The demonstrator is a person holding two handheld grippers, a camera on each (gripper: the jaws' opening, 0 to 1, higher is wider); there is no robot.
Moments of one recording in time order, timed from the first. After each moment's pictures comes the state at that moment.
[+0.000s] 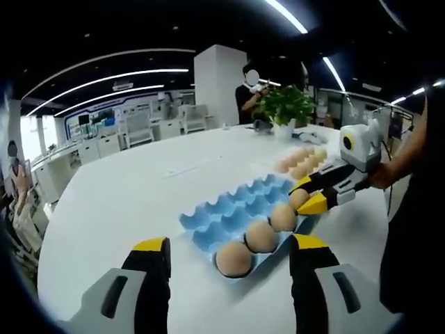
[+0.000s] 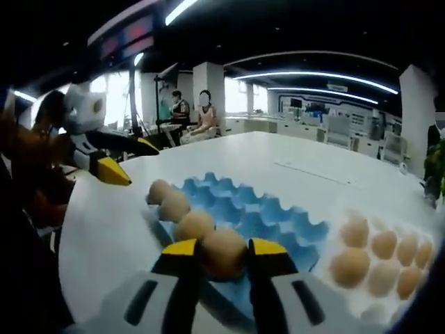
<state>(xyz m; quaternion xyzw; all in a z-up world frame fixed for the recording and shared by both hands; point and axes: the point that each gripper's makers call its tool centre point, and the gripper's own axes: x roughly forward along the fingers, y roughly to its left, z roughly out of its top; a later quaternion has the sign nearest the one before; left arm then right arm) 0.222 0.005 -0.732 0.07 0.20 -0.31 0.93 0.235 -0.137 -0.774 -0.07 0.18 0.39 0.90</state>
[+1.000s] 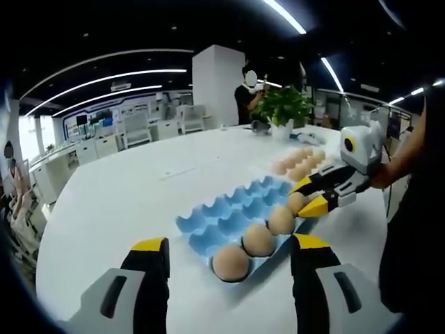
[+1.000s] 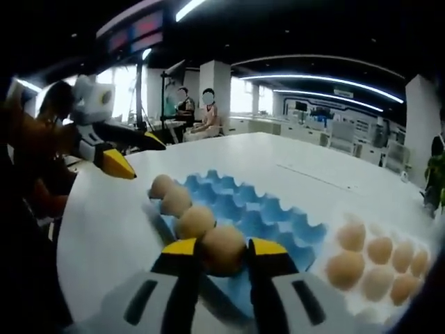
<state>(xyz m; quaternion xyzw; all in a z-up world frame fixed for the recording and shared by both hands) 0.223 -0.001 -0.732 0.07 0.20 -0.32 0.92 0.231 -0.141 -0.777 -0.09 0.18 0.39 0.90</state>
